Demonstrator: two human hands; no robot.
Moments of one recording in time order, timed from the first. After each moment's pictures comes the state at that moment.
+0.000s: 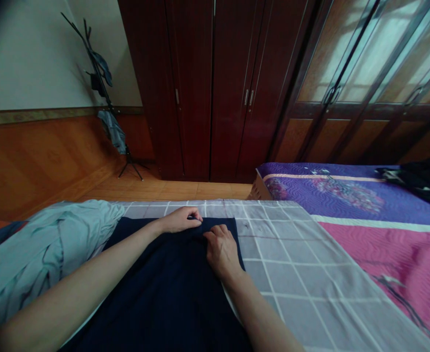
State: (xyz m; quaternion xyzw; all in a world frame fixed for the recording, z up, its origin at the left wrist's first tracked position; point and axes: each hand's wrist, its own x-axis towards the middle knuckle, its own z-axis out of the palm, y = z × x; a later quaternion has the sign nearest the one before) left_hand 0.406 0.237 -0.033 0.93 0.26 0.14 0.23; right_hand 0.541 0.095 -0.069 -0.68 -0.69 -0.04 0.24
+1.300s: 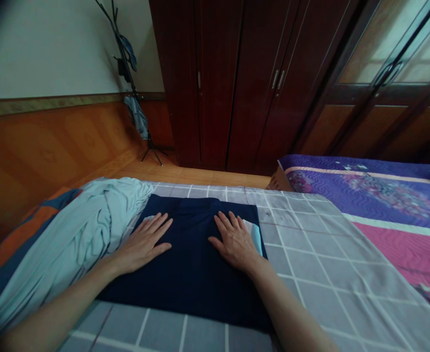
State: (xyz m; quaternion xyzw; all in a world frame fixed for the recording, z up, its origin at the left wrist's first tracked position) left_hand 0.233 0.138 -0.069 0.90 0.42 0.08 0.04; right_hand 0.523 0.081 -0.071 -0.62 -0.78 -0.03 0.09
